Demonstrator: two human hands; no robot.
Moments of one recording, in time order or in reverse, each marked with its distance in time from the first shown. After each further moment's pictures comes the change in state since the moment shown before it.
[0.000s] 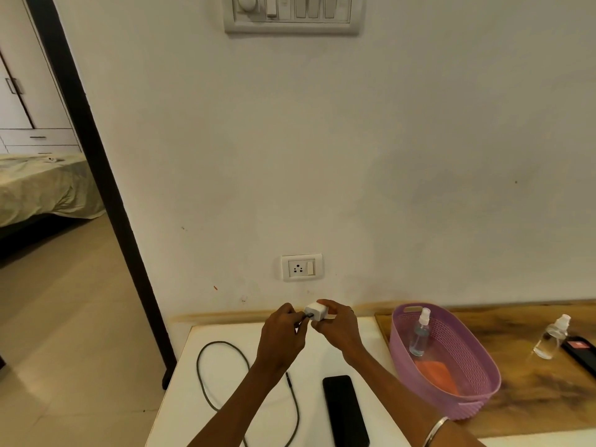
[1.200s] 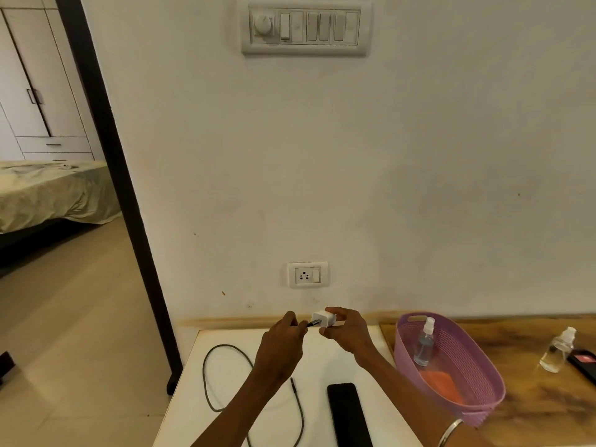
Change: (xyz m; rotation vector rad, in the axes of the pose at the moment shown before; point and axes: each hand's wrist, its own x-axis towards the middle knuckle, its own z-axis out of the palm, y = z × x) left_hand -0.013 -0.001 -0.023 0.368 -0.161 0.103; right_hand -0.002 -0.005 -0.016 0.015 -0.067 0.084
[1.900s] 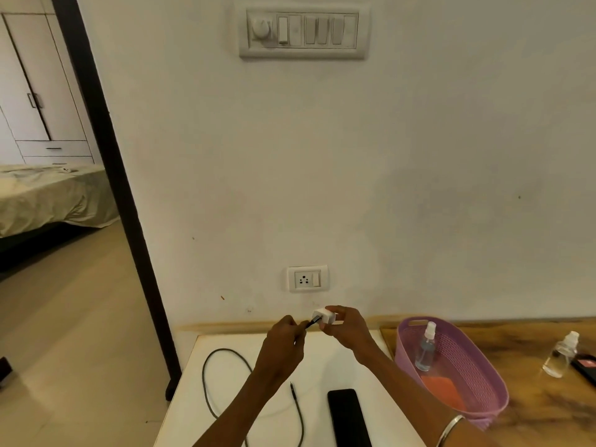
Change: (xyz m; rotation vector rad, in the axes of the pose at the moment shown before) left_hand 0.012 -0.005 0.011 -0.312 0.016 -0.090; right_hand 0.016 -0.004 -0.003 0.031 -0.012 -0.008
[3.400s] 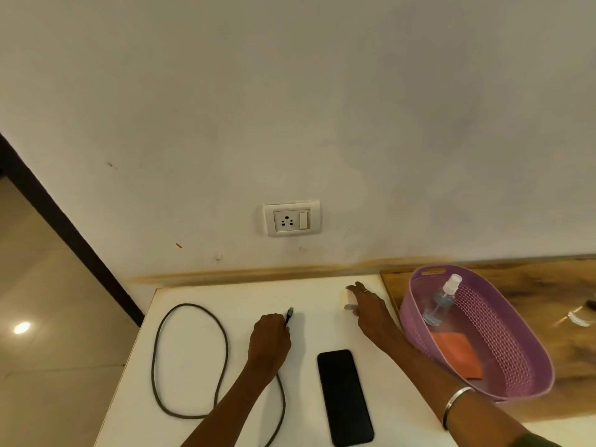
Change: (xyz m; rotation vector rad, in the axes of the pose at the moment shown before) left_hand 0.006 -0.095 0.165 0.084 -0.267 -0.350; right_hand 0.092 0.200 0.003 -0.617 -0.095 -0.064
